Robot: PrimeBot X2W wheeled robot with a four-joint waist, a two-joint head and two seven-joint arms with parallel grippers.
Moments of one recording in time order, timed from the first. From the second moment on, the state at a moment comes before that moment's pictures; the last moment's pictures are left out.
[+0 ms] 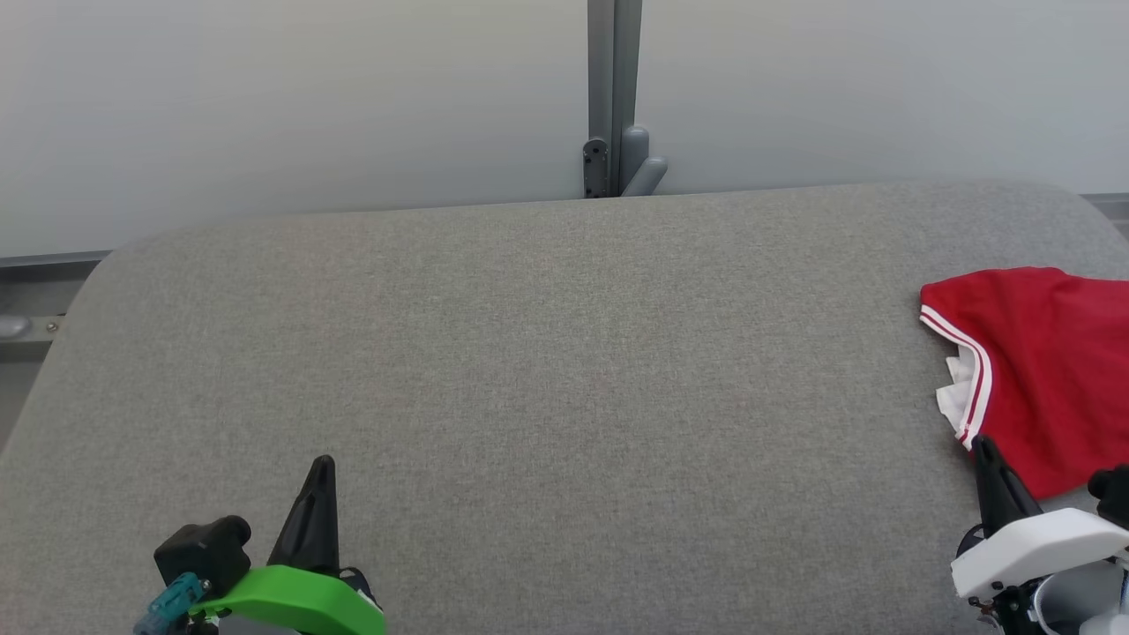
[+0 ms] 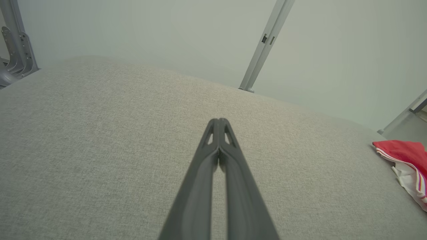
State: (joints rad) left arm 0.00 0.24 -0.31 0.15 -0.64 0.09 -0.17; right arm 0.04 -0.10 -0.15 0.13 0.48 0.13 0.03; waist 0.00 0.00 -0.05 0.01
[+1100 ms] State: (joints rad) left arm -0.16 0.16 -0.32 0.29 -1.09 0.00 -0.21; right arm -0.13 -0.14 -0.30 0.31 0.93 0.13 0.22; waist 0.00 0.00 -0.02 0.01
